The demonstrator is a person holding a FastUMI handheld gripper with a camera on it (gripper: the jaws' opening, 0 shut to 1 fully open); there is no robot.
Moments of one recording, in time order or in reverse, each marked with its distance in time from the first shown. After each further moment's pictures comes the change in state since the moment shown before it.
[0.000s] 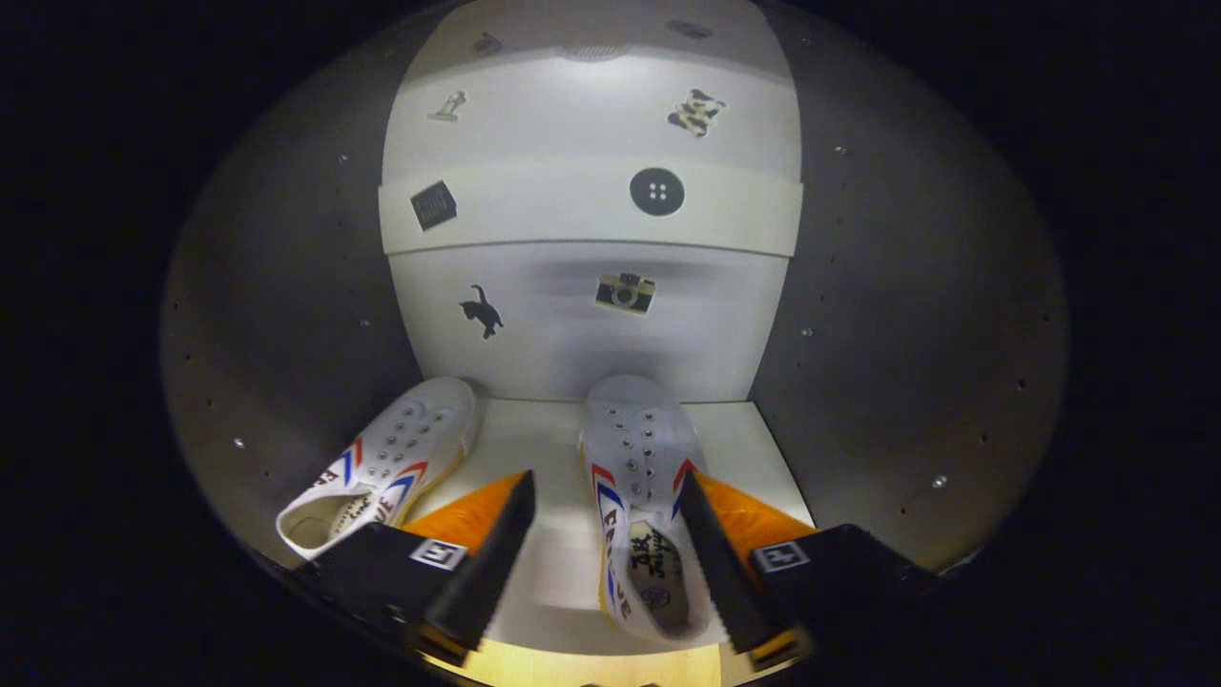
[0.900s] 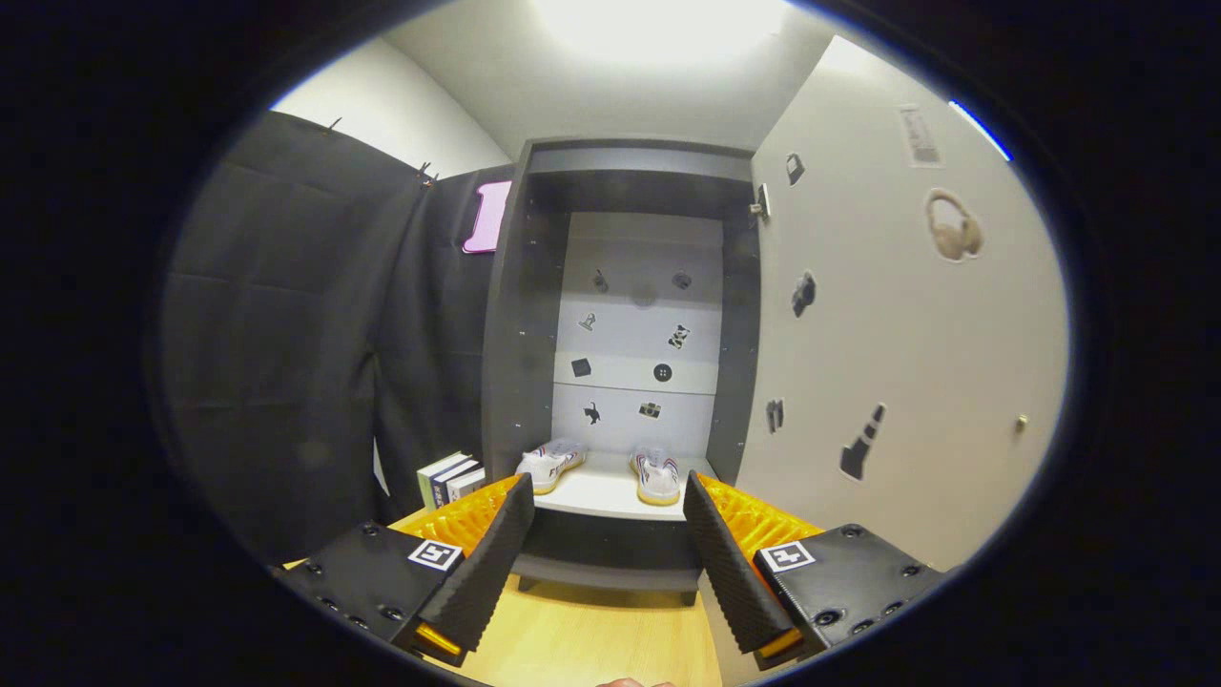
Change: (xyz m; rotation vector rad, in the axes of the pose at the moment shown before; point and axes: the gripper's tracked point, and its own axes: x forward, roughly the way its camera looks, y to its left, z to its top) arm -0.392 0.021 -0.098 -0.109 -0.505 0.072
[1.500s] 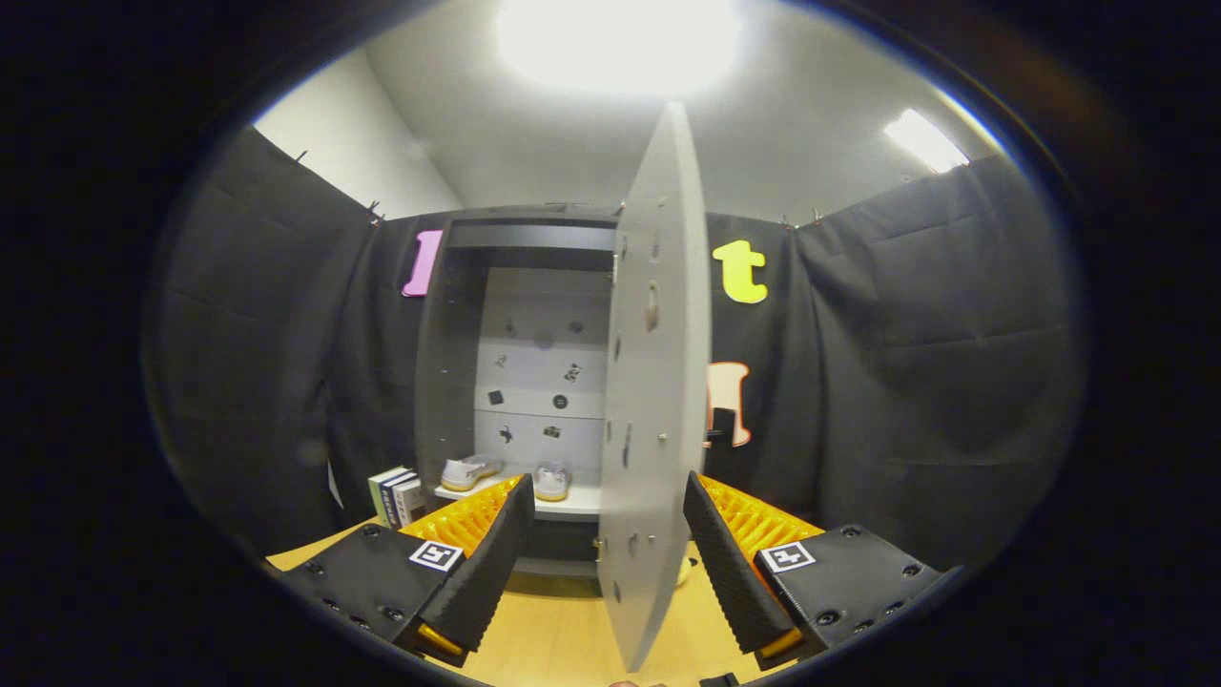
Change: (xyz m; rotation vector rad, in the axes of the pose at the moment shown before) arm -0.140 -0.140 0.023 0.034 -0.084 -0.269
